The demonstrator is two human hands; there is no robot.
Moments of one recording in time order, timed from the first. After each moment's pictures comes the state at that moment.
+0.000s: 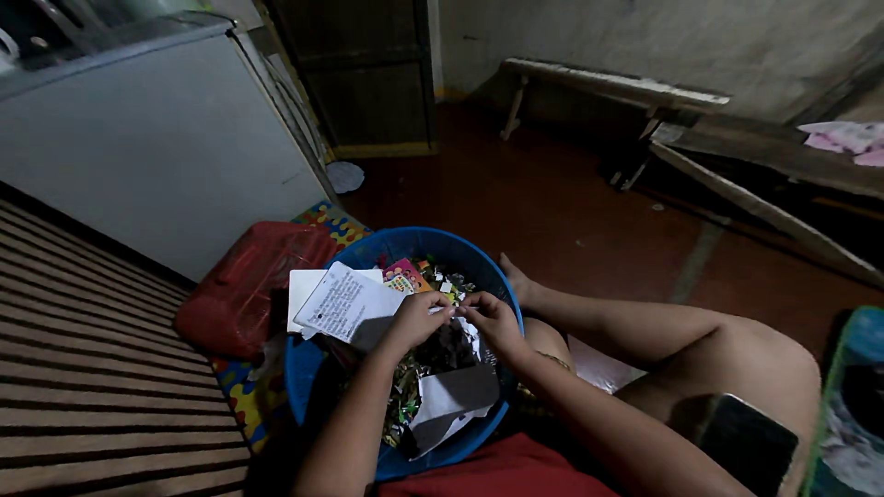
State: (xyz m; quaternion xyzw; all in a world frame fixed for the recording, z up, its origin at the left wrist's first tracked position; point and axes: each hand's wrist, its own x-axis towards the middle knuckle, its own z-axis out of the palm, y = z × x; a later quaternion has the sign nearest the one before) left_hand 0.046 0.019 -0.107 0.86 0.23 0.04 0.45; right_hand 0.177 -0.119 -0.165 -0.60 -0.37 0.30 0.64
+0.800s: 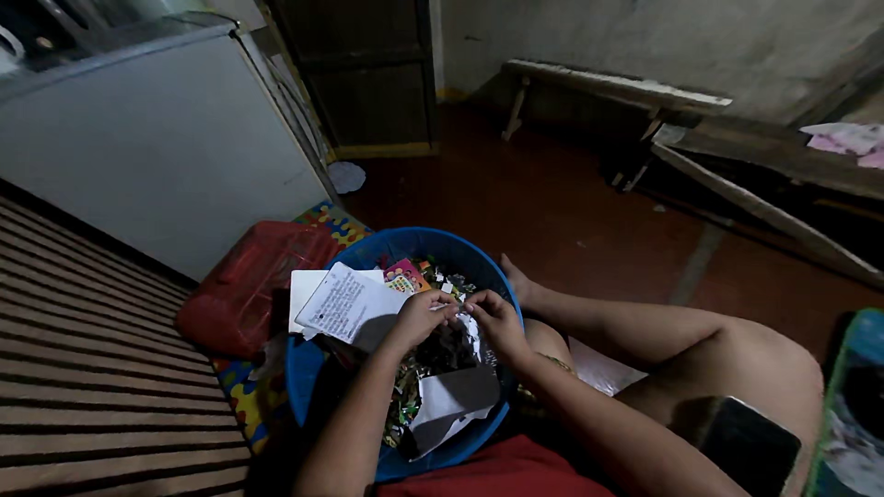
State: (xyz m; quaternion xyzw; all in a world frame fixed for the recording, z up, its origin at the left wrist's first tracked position) left_hand 0.049 0.016 -0.112 0.80 0.25 0.06 0.54; right_hand 0.178 -0.120 -0.167 -0.57 -0.36 0.28 0.68
